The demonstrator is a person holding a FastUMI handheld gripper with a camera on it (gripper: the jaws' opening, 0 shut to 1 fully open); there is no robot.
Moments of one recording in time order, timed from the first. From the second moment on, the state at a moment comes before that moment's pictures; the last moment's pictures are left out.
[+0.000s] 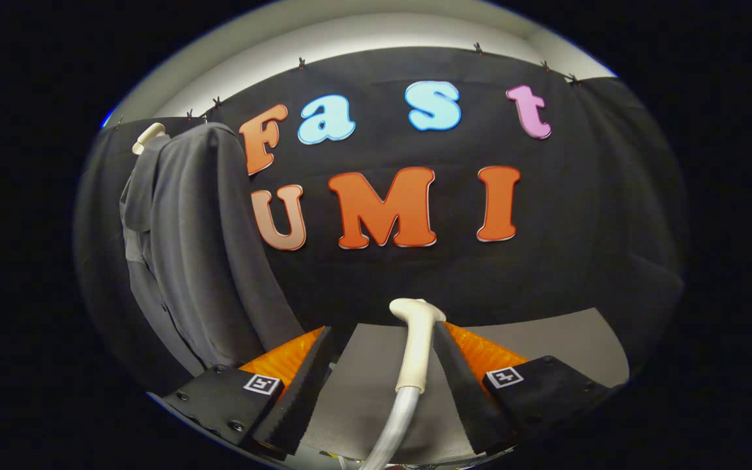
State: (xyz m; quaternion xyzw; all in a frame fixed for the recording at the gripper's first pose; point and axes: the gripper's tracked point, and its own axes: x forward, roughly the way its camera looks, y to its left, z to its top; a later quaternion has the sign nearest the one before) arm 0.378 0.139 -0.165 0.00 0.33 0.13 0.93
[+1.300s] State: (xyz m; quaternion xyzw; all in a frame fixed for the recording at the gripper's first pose) arm 0.391 0.116 -0.311 0.01 0.48 0.11 0.87
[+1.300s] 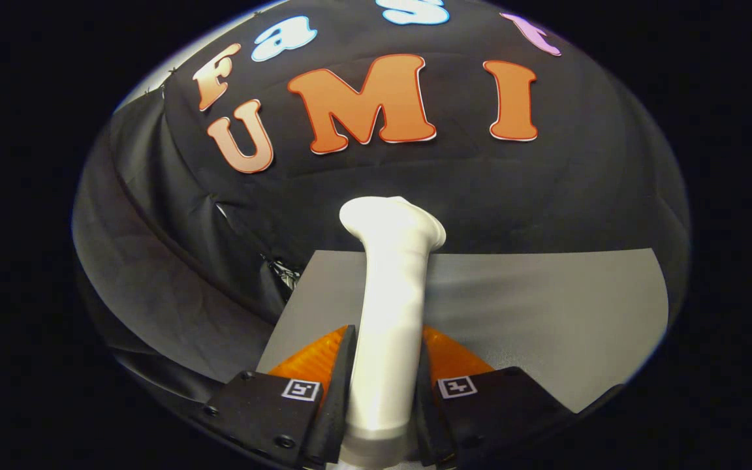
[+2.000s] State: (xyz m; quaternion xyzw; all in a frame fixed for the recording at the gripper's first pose) arm 0.282 0.149 -0.185 0.04 0.24 0.05 0.97
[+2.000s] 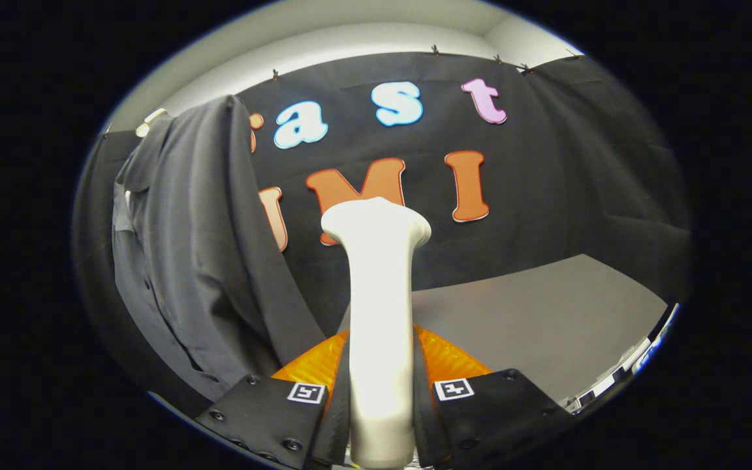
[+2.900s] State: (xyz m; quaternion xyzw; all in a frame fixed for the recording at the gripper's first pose) arm 0.065 0.279 -0.100 0.00 0.04 -0.01 1.00
